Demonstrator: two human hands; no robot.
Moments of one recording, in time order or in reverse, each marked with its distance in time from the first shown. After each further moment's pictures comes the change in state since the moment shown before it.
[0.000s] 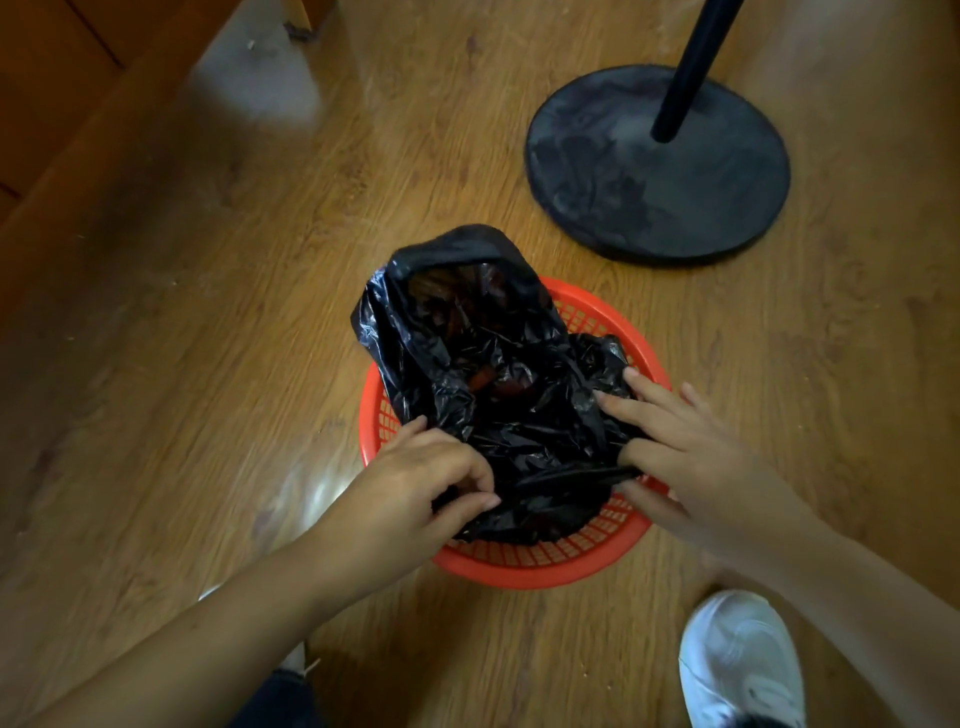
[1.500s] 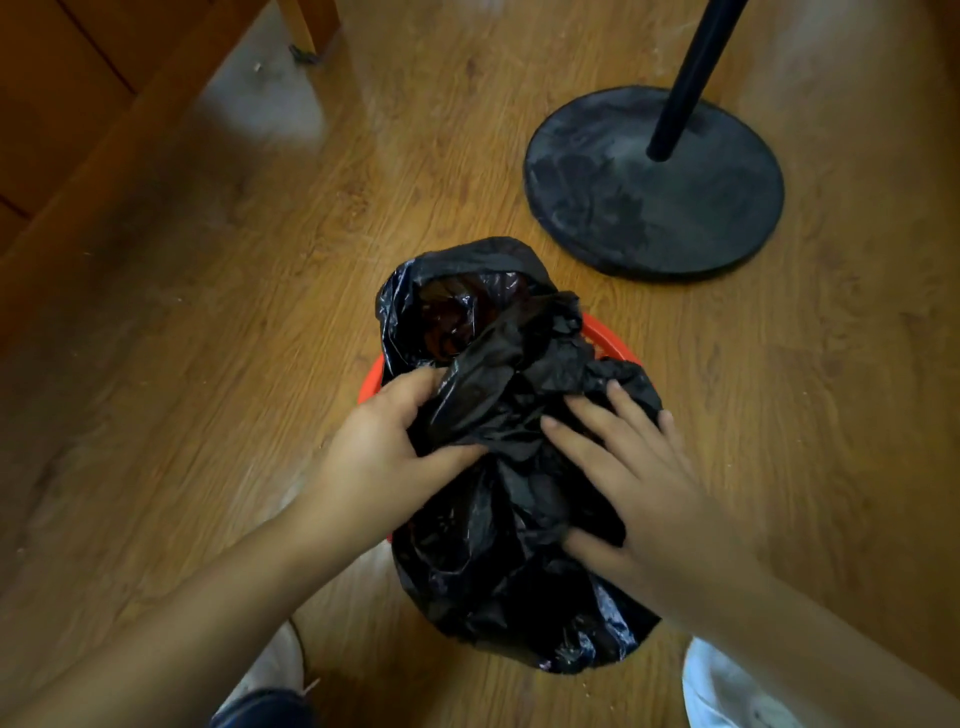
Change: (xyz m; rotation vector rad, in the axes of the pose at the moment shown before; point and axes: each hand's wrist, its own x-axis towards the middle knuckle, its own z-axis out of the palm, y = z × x) left_hand 0.023 0.017 -0.029 -0.336 0.251 -0.257; right_hand 0.012 -0.045 0.007 0.143 0.056 0.142
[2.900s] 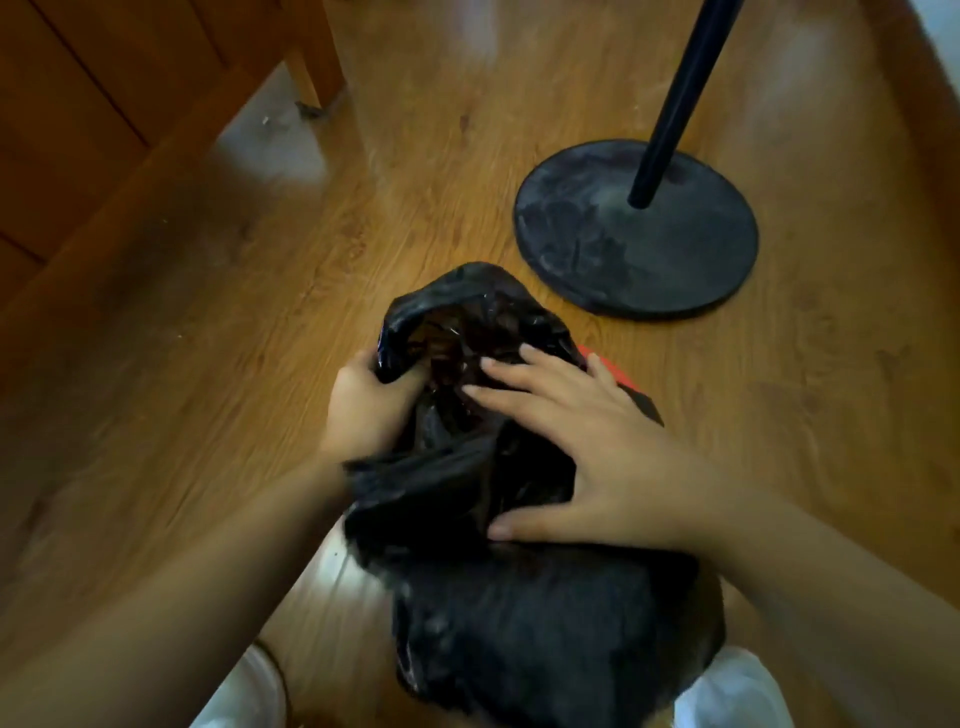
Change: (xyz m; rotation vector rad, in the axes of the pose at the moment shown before) left_hand 0.068 -0.022 0.003 -0.165 0.325 -0.279; right_hand 0.059 -0.009 -0.056 0.069 -0.209 -0.161
